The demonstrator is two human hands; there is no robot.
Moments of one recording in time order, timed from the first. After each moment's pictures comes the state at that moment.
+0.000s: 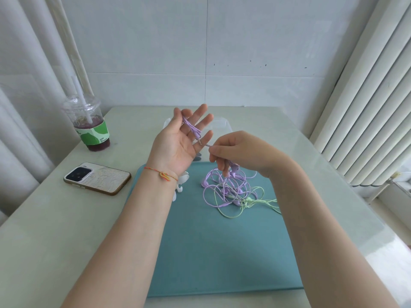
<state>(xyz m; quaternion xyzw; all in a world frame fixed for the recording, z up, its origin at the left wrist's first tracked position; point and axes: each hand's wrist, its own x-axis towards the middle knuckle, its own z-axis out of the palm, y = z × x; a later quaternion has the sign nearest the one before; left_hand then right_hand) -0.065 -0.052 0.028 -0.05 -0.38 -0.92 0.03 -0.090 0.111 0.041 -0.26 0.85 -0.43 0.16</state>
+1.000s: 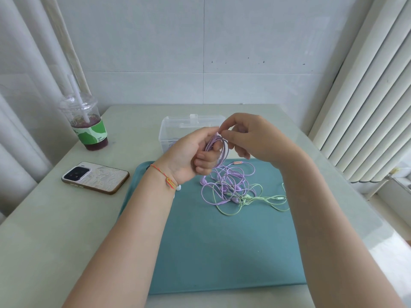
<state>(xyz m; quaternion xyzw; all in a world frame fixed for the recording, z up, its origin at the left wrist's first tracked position) -0.065 -0.037 0.020 -0.05 -0.60 -0.77 -0.21 -0.095 0.128 0.052 -0.25 0.86 -0.44 0.01</state>
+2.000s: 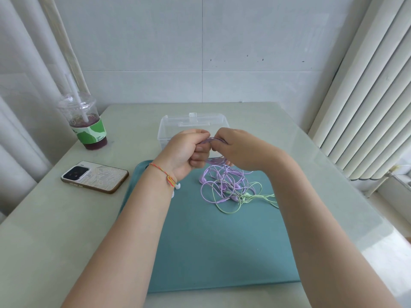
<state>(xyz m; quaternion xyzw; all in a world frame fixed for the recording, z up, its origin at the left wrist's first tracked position) -0.074 -0.041 0.011 0.00 -0.61 -0.79 -0.09 -0.091 0.109 0.040 -0.27 0.92 -0.26 0.05</state>
